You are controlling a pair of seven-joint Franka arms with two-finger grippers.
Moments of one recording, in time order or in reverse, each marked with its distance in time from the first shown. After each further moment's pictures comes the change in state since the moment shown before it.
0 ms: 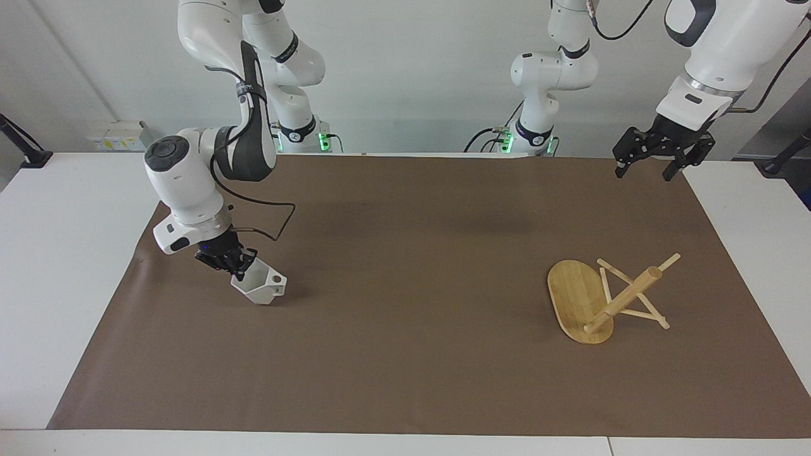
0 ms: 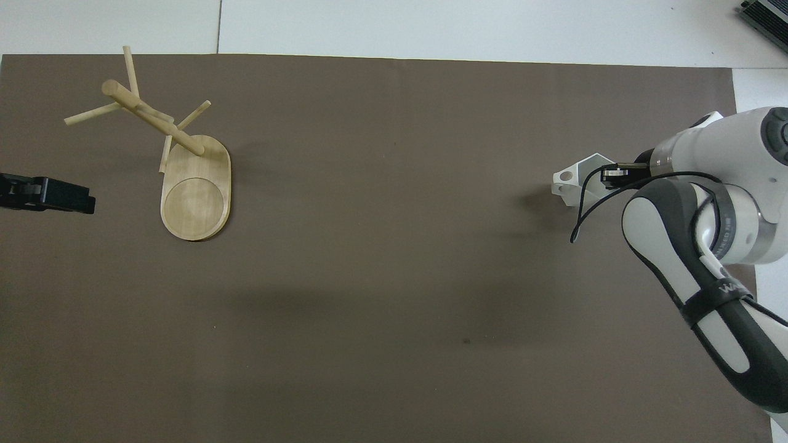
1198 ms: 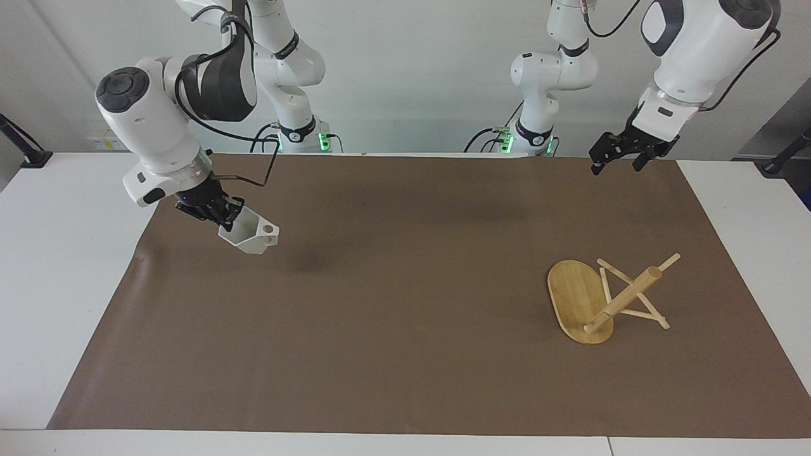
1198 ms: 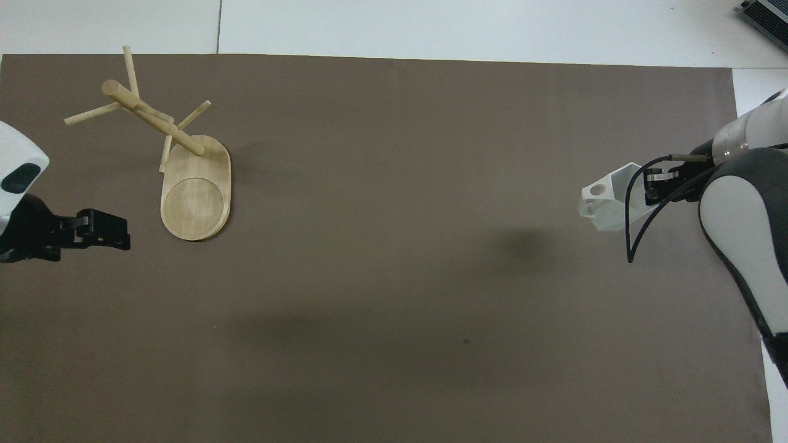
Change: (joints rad) left arm -0.016 -0.089 -0.047 -0.177 -0.029 -0.034 -0.306; right arm 0.000 -0.119 0.018 0.202 0.002 -0.475 0.000
